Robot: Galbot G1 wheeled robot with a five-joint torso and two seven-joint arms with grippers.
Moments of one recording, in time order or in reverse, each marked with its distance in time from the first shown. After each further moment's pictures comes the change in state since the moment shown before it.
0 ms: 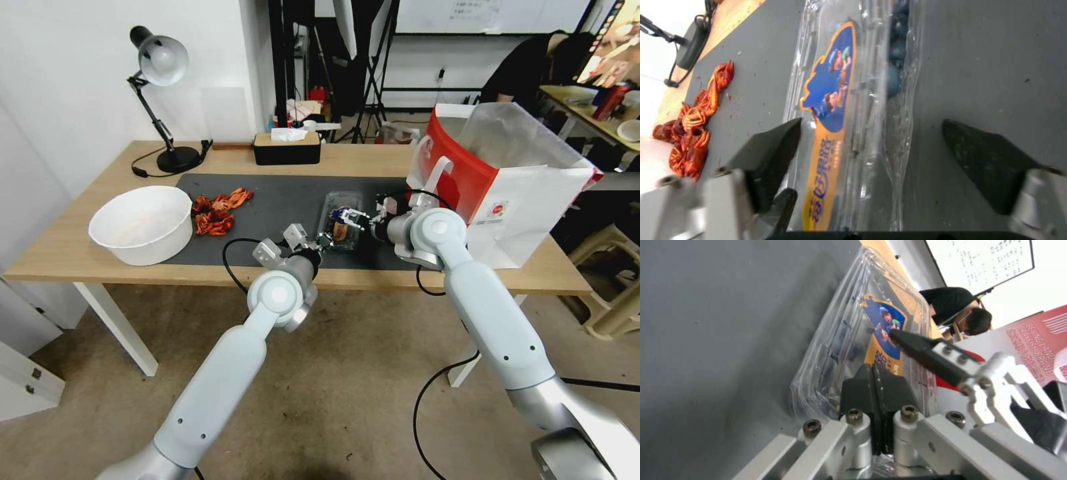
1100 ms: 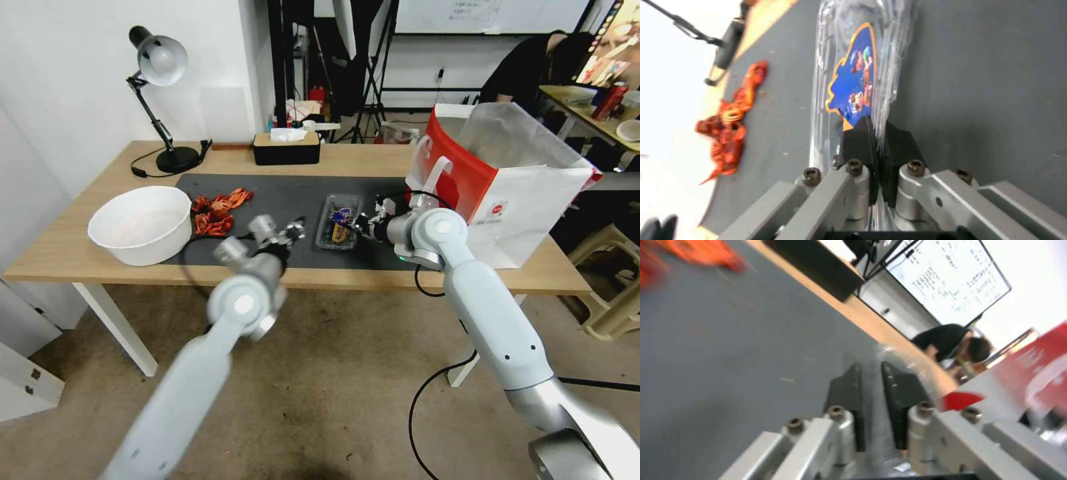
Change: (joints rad) left arm 0.254 0.219 -0.179 -0.257 0.259 -0.016 0.179; right arm -0.020 -0.002 0.031 0.018 0.036 0.008 -0.089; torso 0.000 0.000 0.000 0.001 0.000
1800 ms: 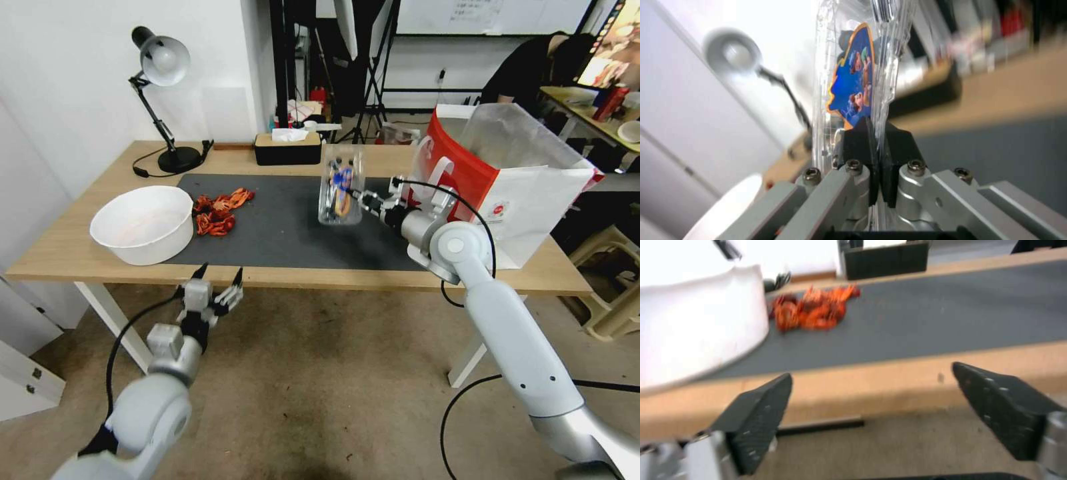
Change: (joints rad) left arm 0.487 0.061 -0.231 -0.073 0.804 -0.078 0.177; right arm -0.089 -0.077 0.026 0.119 -0.487 0.367 -0.598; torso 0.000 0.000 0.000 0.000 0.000
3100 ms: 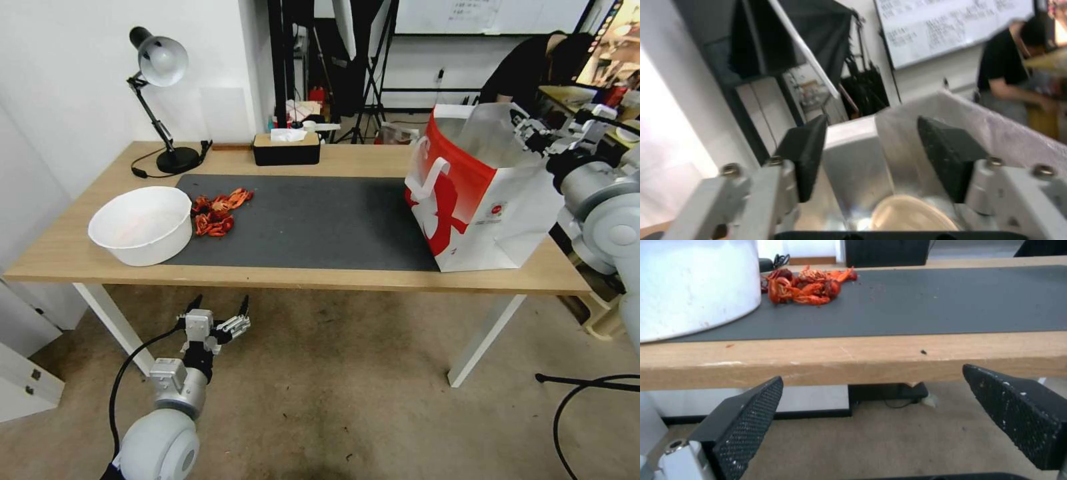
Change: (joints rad) left arm 0.025 -0.029 0.023 0.004 -0.040 -0.023 -0.015; right arm -0.142 -0.330 0.395 0.252 0.018 0.004 0.311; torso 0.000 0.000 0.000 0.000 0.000
